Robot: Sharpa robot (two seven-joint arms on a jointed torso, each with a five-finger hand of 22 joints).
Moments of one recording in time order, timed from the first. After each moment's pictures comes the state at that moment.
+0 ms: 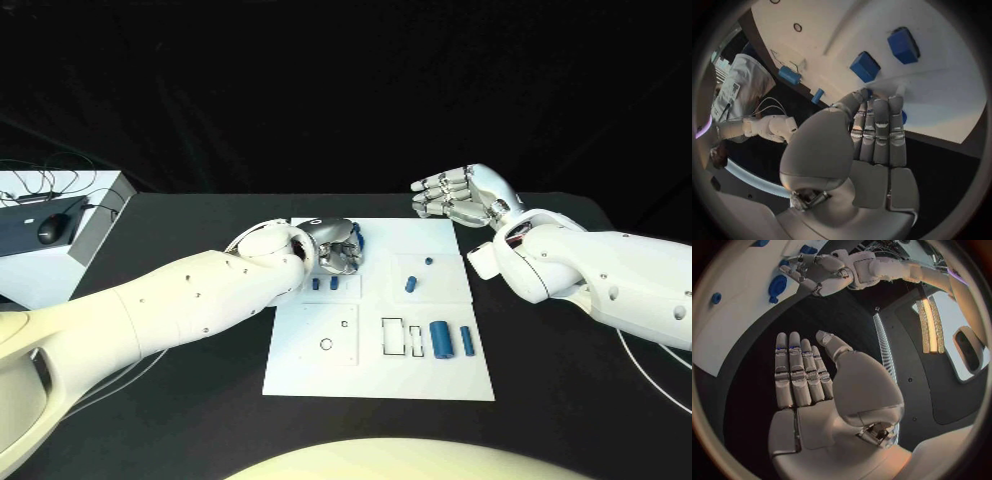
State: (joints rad) left arm 1.07 -0.48 0.03 1.19 -1.53 -0.15 -0.07; left_hand 1.45 -0.05 0.29 -0.12 0.32 1.16 0.12 0.07 0.06 1.25 0.07 0.06 0.06 1.10 0.00 1.22 0.42 0.16 1.14 0.00 0.63 1.31; right arm 1.19 -0.86 -0.09 1.46 -0.62 -0.50 0.37; right_hand 1.29 -0.01 0.24 -0.20 0.41 1.00 0.19 0.07 0.07 1.11 0.14 0.07 0.06 1.22 0.09 0.06 0.07 0.05 0.99 0.09 0.24 0.14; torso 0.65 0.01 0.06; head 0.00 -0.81
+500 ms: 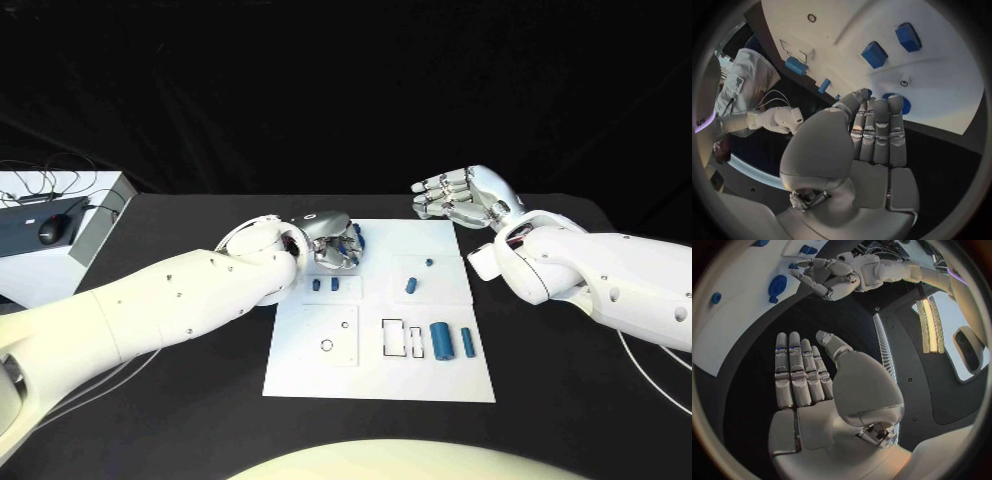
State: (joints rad) left arm 1.07 -0.54 0.07 1.28 -1.50 -0.17 -0.07; left_hand 1.45 -0.05 0.29 -0.12 0.32 1.15 0.13 0.07 0.06 1.25 0.08 0.06 0.06 1.10 0.01 1.22 0.43 0.16 1.14 0.00 0.63 1.31; right arm 1.19 -0.86 -0.09 1.46 -0.62 -0.50 0.37; right_hand 1.29 -0.01 0.24 -0.20 0.41 1.00 0.19 0.07 0.07 1.11 0.14 0.07 0.06 1.22 0.09 0.06 0.07 0.05 0.99 0.09 0.24 0.14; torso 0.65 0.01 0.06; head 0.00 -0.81
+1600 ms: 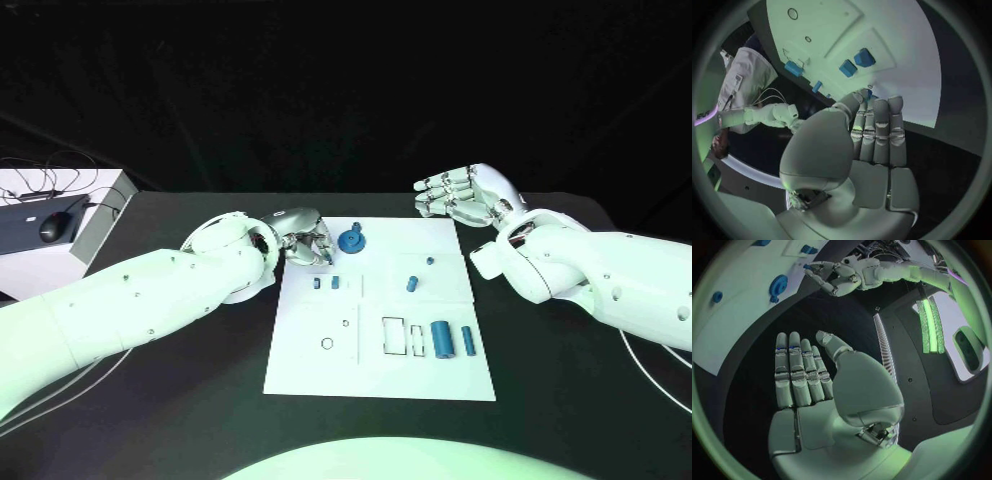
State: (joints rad) left arm 1.06 -0.66 0.09 1.33 -1.48 -0.14 -0.08; left_hand 1.45 -0.06 0.29 -0.12 0.32 1.15 0.13 0.07 0.06 1.25 0.08 0.06 0.06 1.10 0.01 1.21 0.44 0.17 1.13 0.01 0.63 1.31; right arm 1.19 -0.86 -0.09 1.46 -0.62 -0.50 0.37; right_hand 1.29 -0.01 0.24 -0.19 0.41 1.00 0.19 0.07 0.07 1.11 0.14 0.07 0.06 1.22 0.09 0.06 0.07 0.05 0.99 0.09 0.24 0.14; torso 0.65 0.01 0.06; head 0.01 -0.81
